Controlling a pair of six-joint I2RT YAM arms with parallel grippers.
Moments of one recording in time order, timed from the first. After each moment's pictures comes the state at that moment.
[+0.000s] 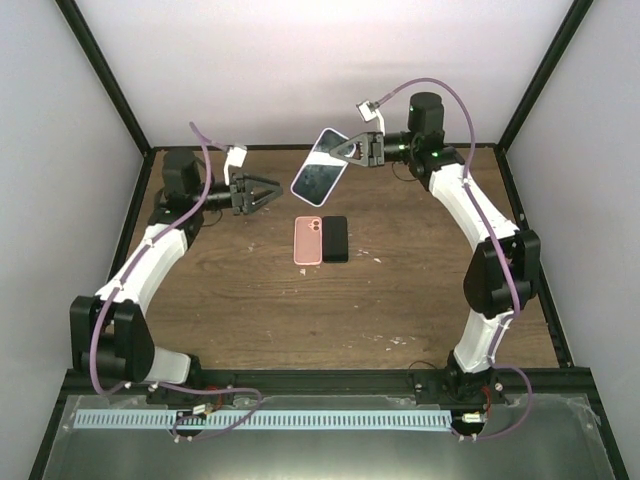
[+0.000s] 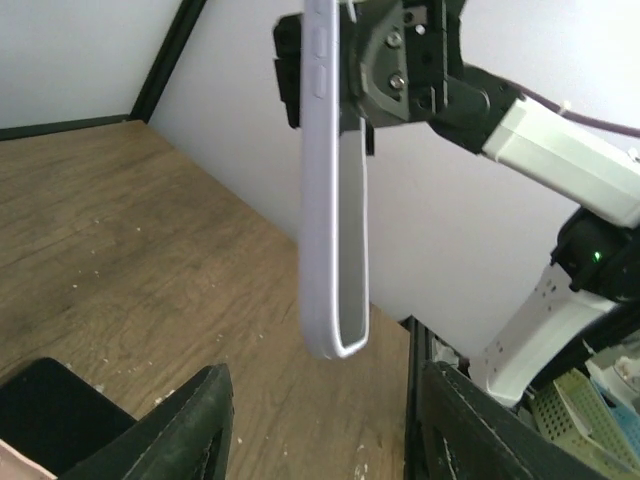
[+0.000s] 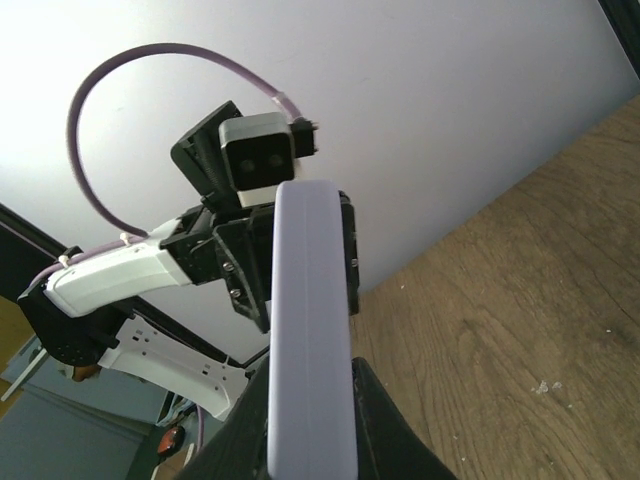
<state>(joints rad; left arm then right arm) -0.15 1.41 1.07 0.17 1.21 -0.47 0.27 1.82 1.68 -0.05 -1.36 0.53</state>
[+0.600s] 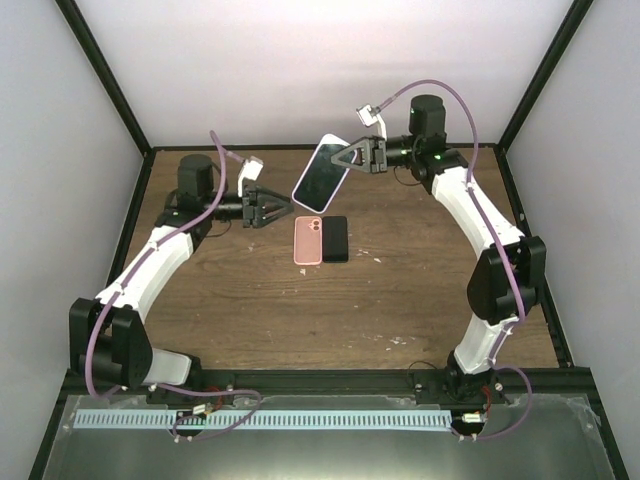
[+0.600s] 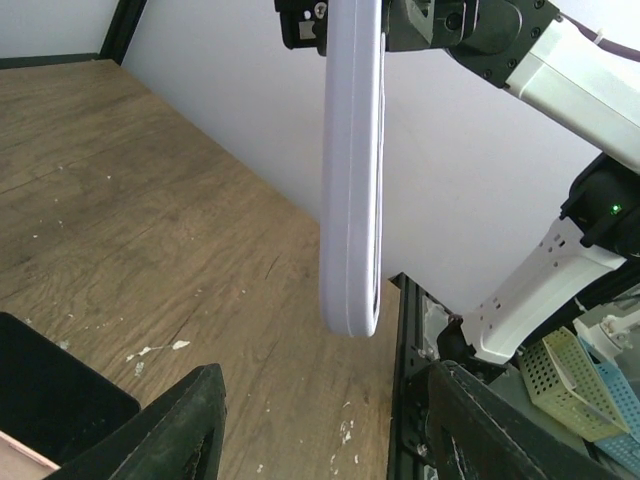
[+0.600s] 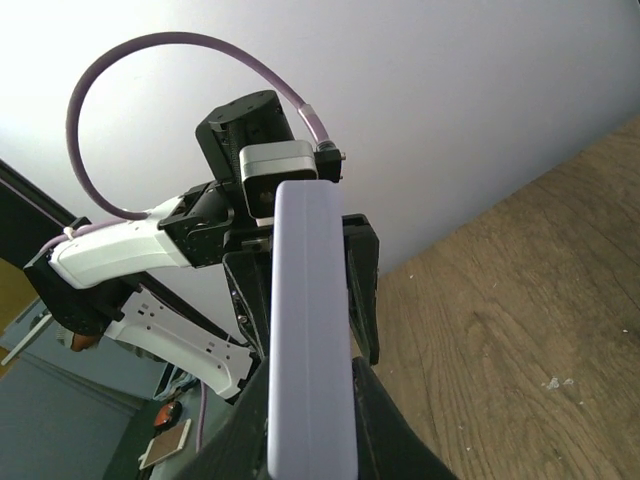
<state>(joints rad) -0.22 1.38 1.07 -0.08 1.18 -0.28 0.28 1.77 1.64 -0.12 -1.38 0.43</state>
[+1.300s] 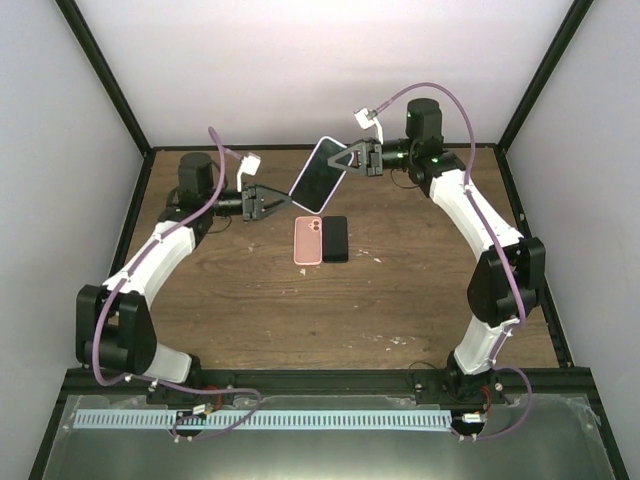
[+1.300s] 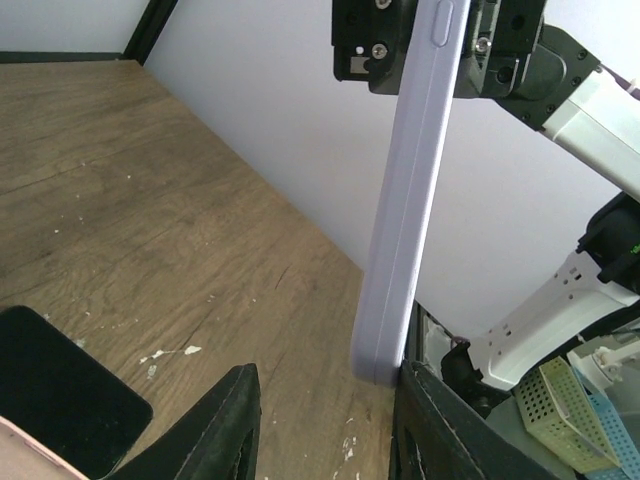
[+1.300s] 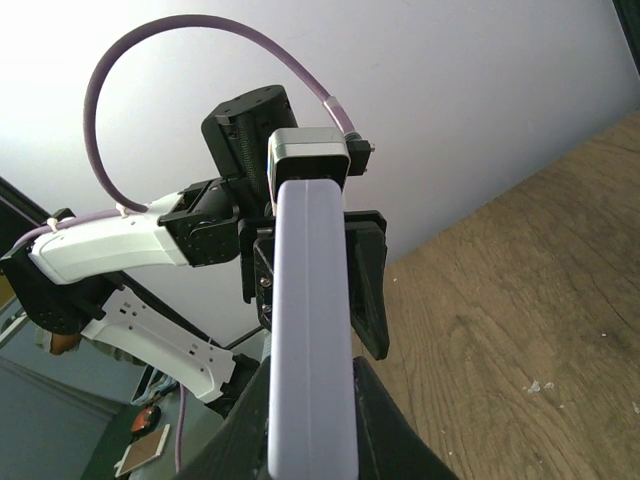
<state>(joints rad) -0.19 1.44 1.07 0.01 1.17 -0.36 0.30 1.75 1.62 -0.11 -1.34 0.40</state>
